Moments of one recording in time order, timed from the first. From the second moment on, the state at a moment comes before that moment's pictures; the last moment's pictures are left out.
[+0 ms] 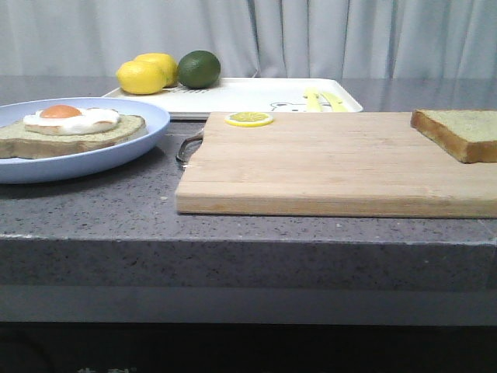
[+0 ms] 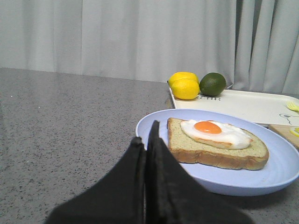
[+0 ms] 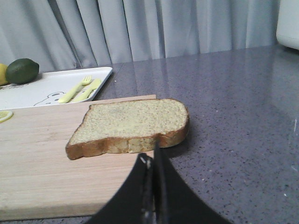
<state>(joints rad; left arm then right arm) -0.06 0.00 0.00 -0.02 0.01 -0.08 -0.03 -0.01 0.03 0.12 0.05 0.04</state>
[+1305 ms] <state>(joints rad) -0.06 0.03 -0.35 -0.07 0.12 -0.08 -0.03 -0.01 -0.28 0.12 0.21 0.04</state>
